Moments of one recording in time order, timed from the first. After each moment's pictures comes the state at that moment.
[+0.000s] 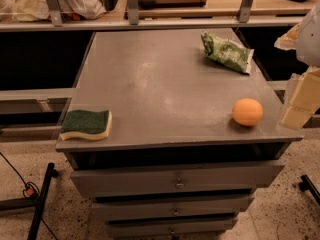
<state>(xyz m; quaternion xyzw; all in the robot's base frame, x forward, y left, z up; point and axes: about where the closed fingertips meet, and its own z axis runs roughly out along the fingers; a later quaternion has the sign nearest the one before) 0.438 -0.216 0.977 -0.60 0.78 -0.04 0.16</state>
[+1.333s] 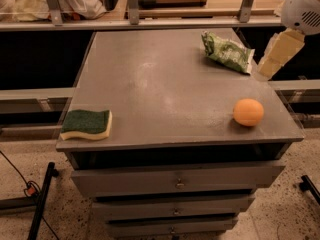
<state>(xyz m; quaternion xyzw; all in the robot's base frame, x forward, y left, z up) 0.566 -0.251 0.983 -0.53 0.81 -0.07 0.24</state>
